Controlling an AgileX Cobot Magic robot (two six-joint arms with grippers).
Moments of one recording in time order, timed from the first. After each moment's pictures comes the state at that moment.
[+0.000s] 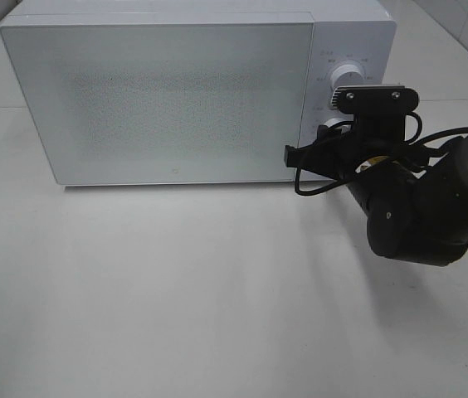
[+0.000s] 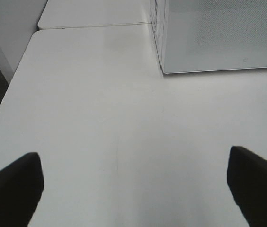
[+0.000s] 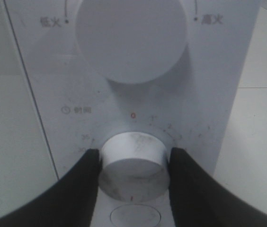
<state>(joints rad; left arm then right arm) 0.03 0.00 -0.50 -0.08 1.04 0.10 0.53 2.01 -0.69 0.58 -1.12 -0.18</state>
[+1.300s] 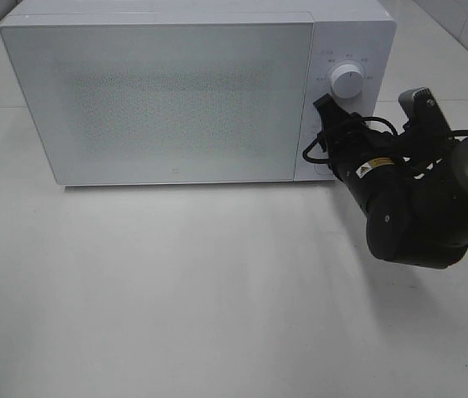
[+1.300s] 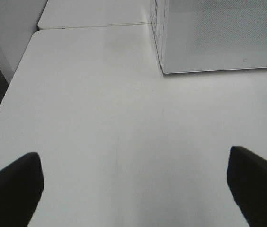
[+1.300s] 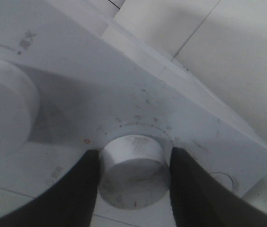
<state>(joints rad) 0.03 0.00 -0.50 -0.08 1.04 0.10 0.53 2.02 -0.69 0.58 -1.16 0.79</state>
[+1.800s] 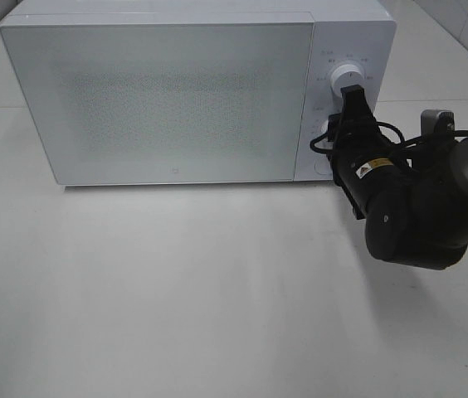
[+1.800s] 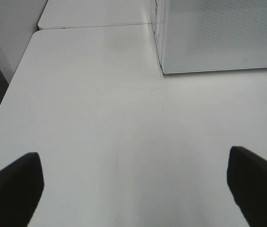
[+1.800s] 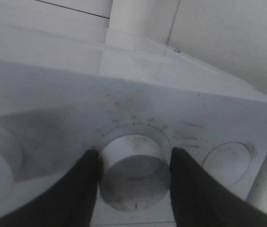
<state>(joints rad) 0.03 0.00 -0.50 -0.08 1.04 0.10 0.53 2.02 -0.69 0.60 -1.16 1.16</state>
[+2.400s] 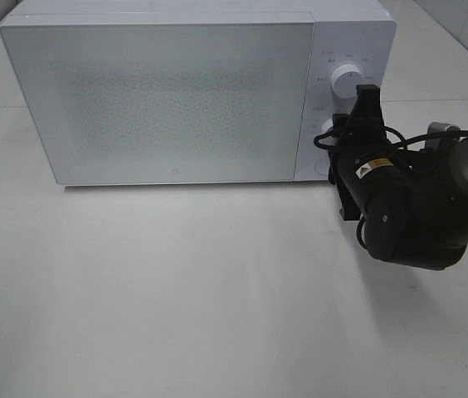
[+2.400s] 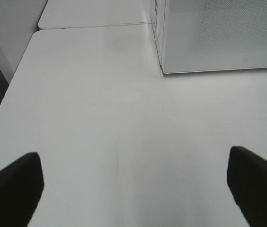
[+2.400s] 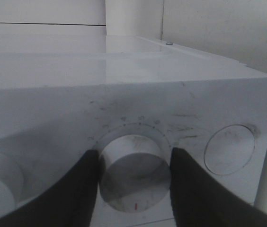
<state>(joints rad) 0.03 0.00 -0.50 -0.08 1.04 0.10 0.53 2.02 -0.69 0.62 -1.16 1.34</state>
